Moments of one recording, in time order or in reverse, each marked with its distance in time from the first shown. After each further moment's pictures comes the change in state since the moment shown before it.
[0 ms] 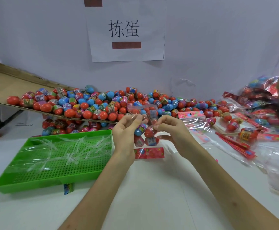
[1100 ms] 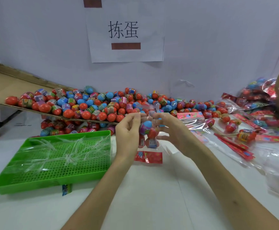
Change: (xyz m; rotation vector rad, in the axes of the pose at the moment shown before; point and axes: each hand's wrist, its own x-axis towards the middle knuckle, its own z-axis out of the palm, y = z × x) left_hand -0.002 -0.003 0.003 0.268 -0.081 0.294; right_hand 0.009 0.005 -0.015 0.097 -0.165 0.037
